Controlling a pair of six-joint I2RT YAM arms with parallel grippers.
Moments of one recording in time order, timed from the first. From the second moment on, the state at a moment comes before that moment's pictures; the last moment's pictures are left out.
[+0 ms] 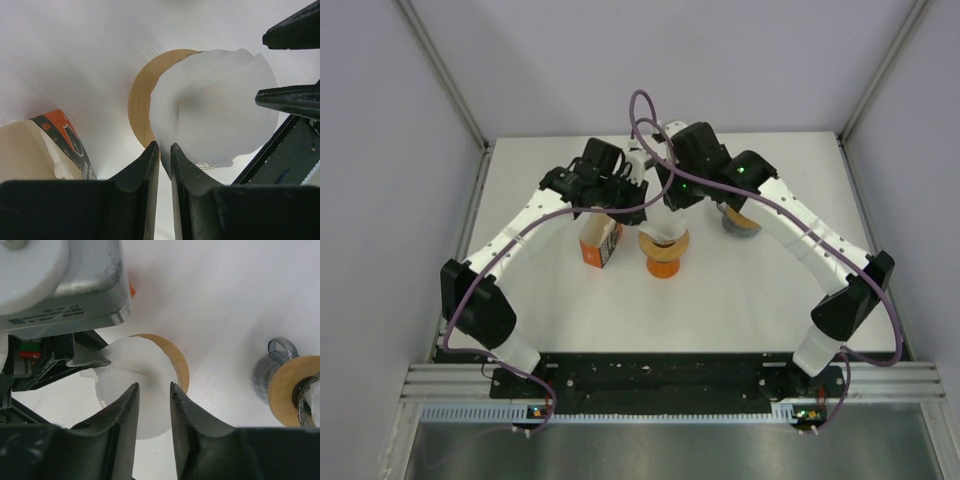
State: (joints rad) left arm -0.52 1.61 1.54 -0.77 0.39 0.01; right arm 0.76 1.68 1.88 -0.95 0.10 0.15
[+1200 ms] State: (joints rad) left arm -0.47 1.66 1.59 -0.83 0.50 -0.14; right arm 0.69 1.66 1.46 -0.66 -0.20 0.33
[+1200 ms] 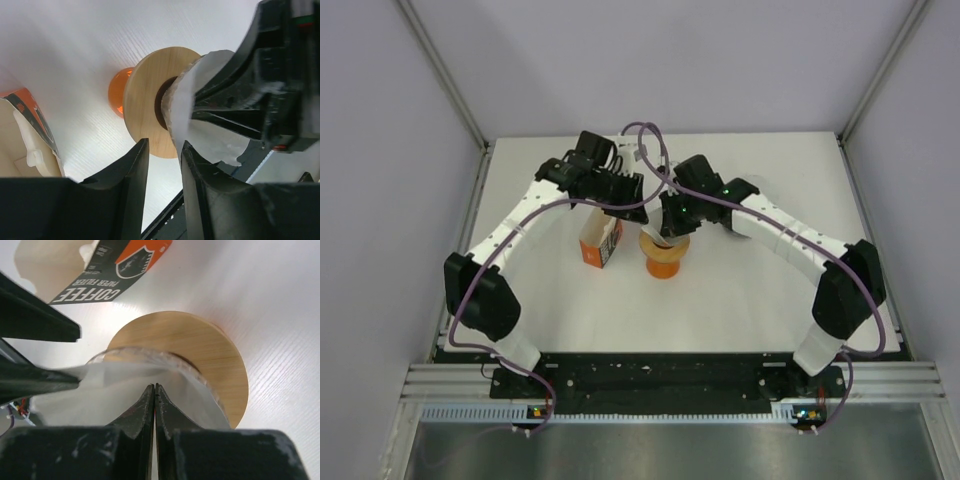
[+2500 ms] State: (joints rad) left arm -0.41 1.65 1.52 -0.81 0.56 -0.49; right arm 0.79 1.88 1.70 -0.83 0.06 0.35
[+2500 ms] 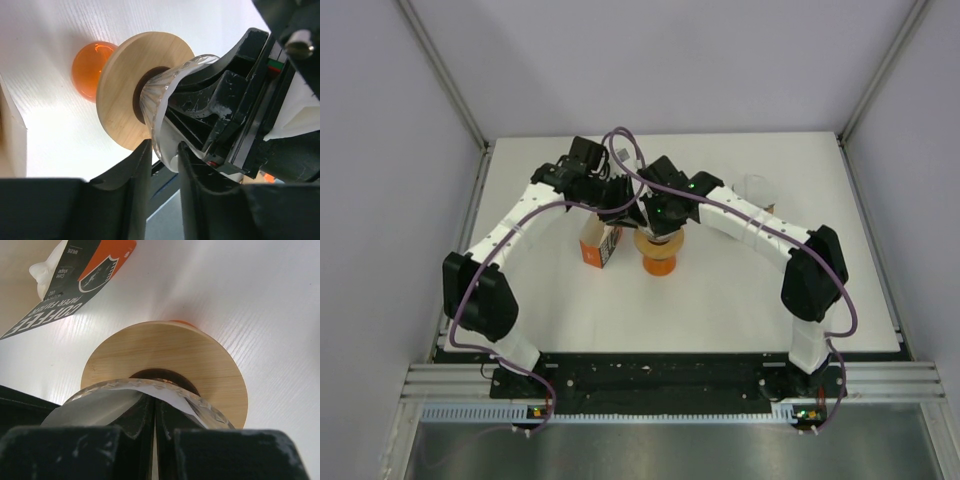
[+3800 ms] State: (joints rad) left arm -0.44 1.73 1.60 -0.85 0.49 -0.45; right arm 0.79 1.88 1.71 -0.84 0.06 0.36
